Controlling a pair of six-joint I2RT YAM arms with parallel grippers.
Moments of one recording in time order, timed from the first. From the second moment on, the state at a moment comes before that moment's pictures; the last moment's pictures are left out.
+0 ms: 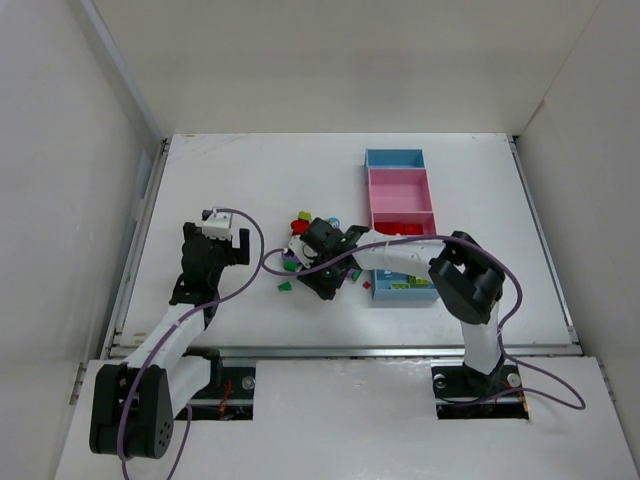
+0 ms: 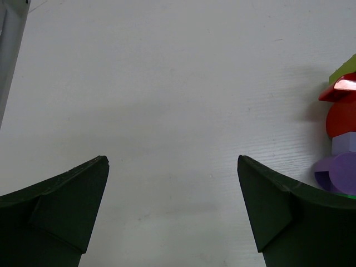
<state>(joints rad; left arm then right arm) -0.10 0.96 0.30 0.37 -0.05 0.10 0.93 1.97 1.38 -0.60 -0.12 -0.15</state>
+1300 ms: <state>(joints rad) -0.36 1.28 0.80 0.15 0.82 0.71 0.58 1.81 1.55 -0.40 -0.65 0.25</state>
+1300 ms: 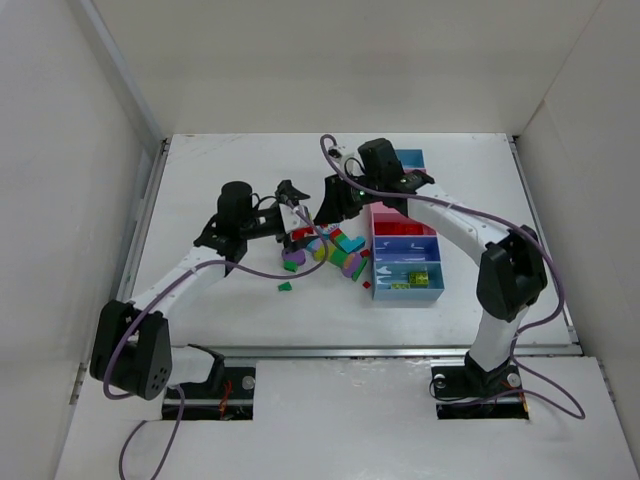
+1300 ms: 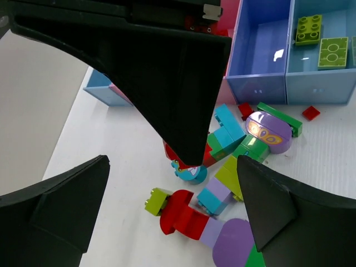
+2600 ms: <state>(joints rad) -0.27 1.12 0.74 -0.18 0.76 0.83 0.83 2.05 1.52 -0.68 -0.19 -0.03</state>
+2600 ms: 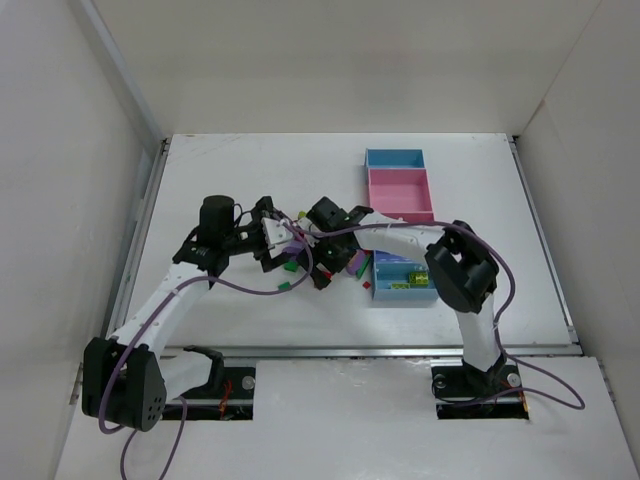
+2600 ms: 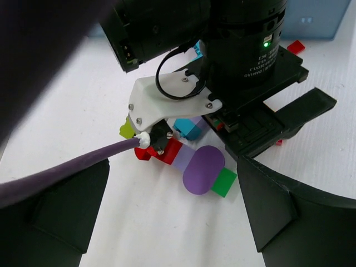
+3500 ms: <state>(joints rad) -0.27 1.12 0.72 -0.15 0.75 0.83 0.83 2.02 1.47 -0.66 -0.18 -0.13</state>
